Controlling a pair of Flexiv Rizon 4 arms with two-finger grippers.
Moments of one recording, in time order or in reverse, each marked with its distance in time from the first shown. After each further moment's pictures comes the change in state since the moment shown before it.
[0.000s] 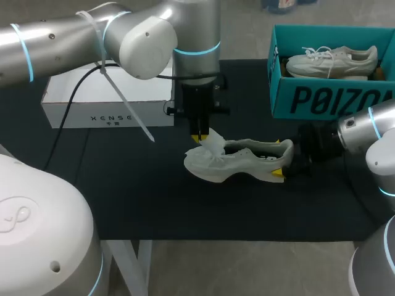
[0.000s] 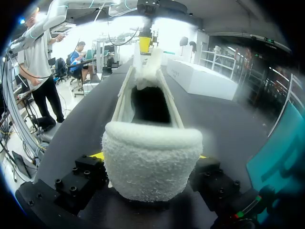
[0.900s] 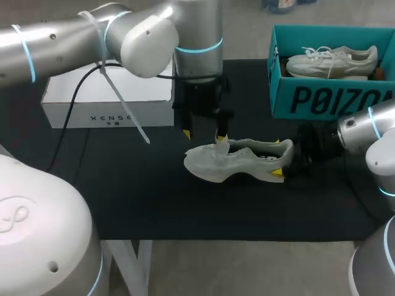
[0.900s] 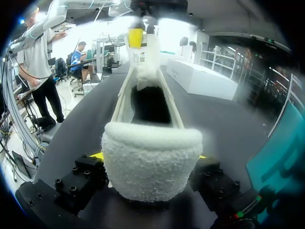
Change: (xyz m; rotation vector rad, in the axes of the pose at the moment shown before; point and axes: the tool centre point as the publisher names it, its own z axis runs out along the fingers) left arm 0.013 0.003 -0.018 -0.001 0.028 0.334; right arm 0.000 0.000 0.000 0.000 0.000 0.000
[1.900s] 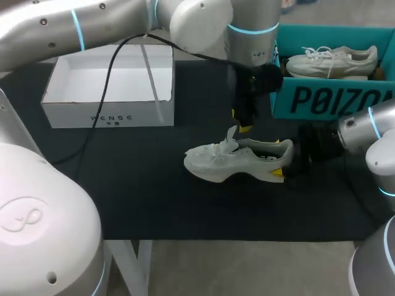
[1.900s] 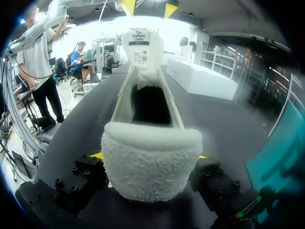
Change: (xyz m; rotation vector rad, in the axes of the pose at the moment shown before) left arm 0.074 -0.040 -0.030 -0.006 -0.112 0.977; right arm 0.000 0.000 0.000 0.000 0.000 0.000
